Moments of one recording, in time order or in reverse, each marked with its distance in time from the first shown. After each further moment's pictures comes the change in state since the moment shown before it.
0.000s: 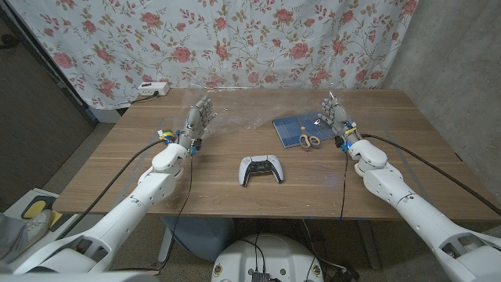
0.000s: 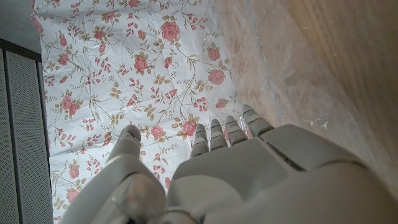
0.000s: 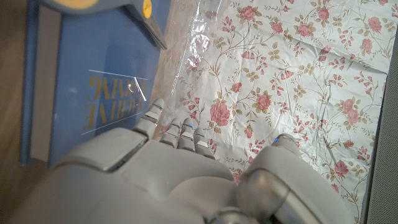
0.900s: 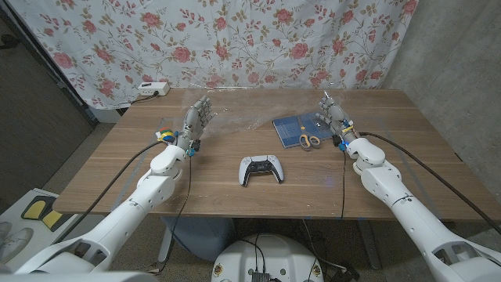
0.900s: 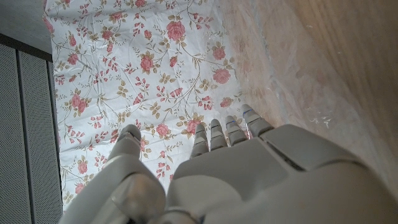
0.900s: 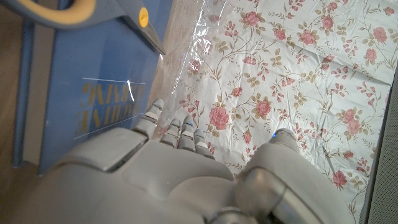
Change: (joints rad) left arm 0.012 -0.003 -0.007 0.008 -0.004 -0.045 -0.021; left_hand 0.004 -0.004 0.001 -0.001 0.000 0.000 0.000 0.000 0.000 0.000 0.000 0.000 0.000 0.000 0.000 0.004 0.000 0.000 0.000 0.000 0.004; right arm -0.059 0.076 0.113 -0.116 -0.160 -0.126 -0.005; right_hand 0.047 0.005 0.023 -0.029 0.000 -0.026 0.004 0.000 0.002 0.026 -0.001 0.011 0.000 -0.025 0.001 0.000 -0.003 -0.013 -0.002 0.004 0.000
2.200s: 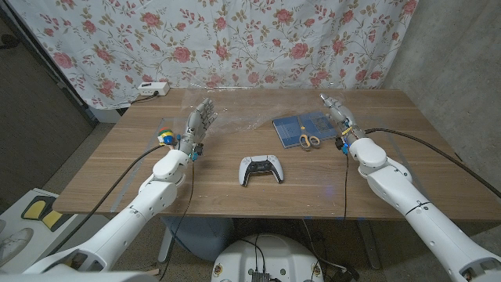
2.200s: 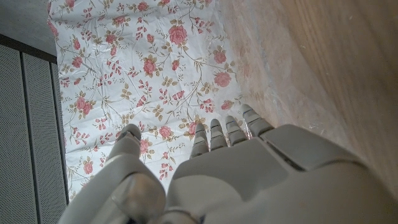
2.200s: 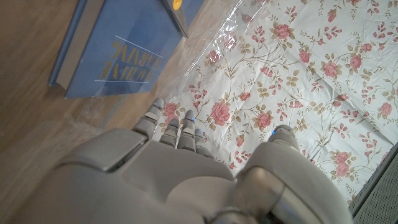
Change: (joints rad) left arm 0.066 0.012 -0.001 -0.088 0.018 0.005 0.057; left_hand 0.004 0.004 0.000 0.000 0.000 0.011 0.000 0.000 0.000 0.005 -0.005 0.007 0.000 0.000 0.000 0.000 0.000 0.000 0.000 0.000 0.000; right arm -0.107 -0.124 -0.037 -0.284 -0.236 -0.203 -0.254; right_hand 0.020 0.009 0.000 -0.022 0.000 -0.010 -0.001 0.008 0.002 0.072 0.001 0.038 0.037 0.004 0.027 0.032 0.014 0.007 0.009 0.018 0.005
